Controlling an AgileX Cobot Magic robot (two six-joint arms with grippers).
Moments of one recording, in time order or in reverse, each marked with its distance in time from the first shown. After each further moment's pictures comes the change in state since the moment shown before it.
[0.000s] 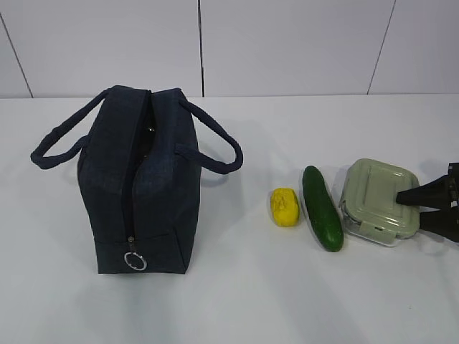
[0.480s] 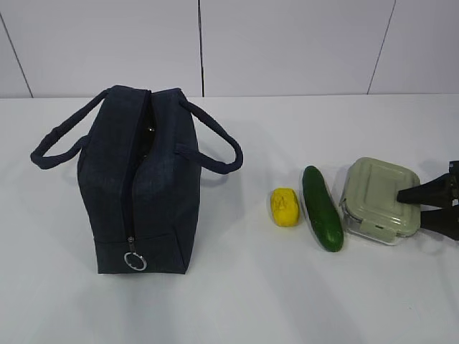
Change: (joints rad) left arm 0.000 0.000 0.000 0.000 0.000 0.000; right arm 0.000 -0.006 0.000 -0.004 -0.001 0.018
